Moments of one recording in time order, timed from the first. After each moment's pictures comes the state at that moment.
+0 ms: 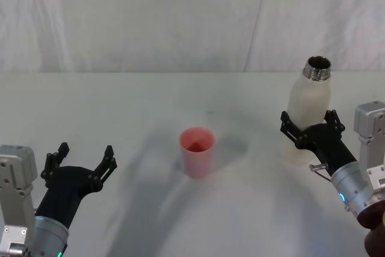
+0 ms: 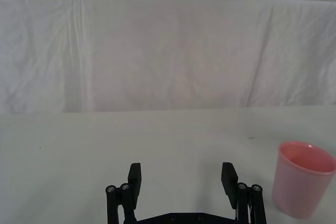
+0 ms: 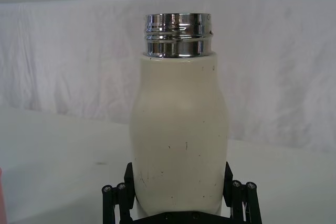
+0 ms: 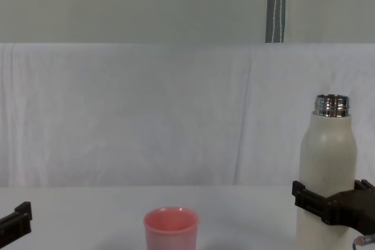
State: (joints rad) left arm 0.27 0.24 0.04 -1.85 -0.25 -0.02 -0.02; right arm 0.22 0.11 -0.17 -1.25 0.15 -0.23 0.23
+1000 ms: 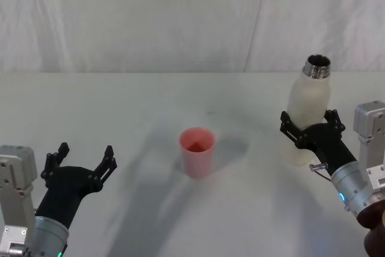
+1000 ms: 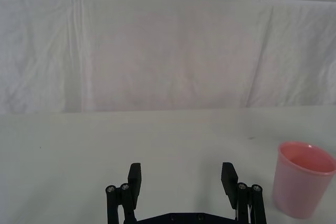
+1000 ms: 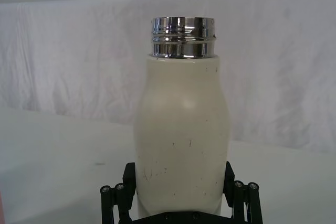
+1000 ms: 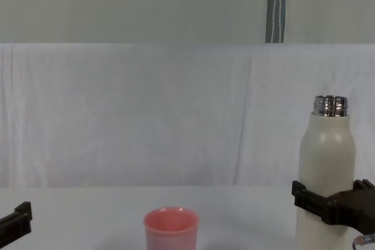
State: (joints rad) left arm 0.27 0.24 0.04 -1.85 -0.25 -0.02 -0.02; right arm 0.23 0.11 -0.17 -1.25 0.15 -0.23 0.23
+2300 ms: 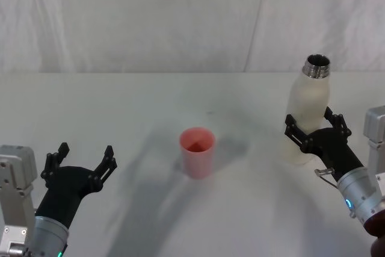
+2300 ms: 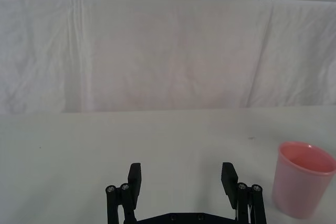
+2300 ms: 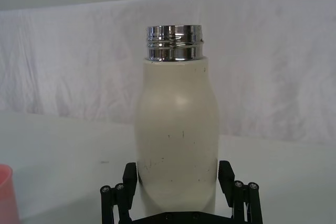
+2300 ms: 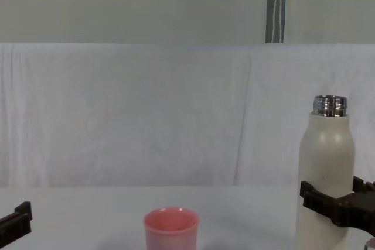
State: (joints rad) left arm 0.27 0.24 0.04 -1.85 -0.25 -0.02 -0.02; right arm 0.16 0.12 -0.16 -1.34 0.18 -0.19 0.23
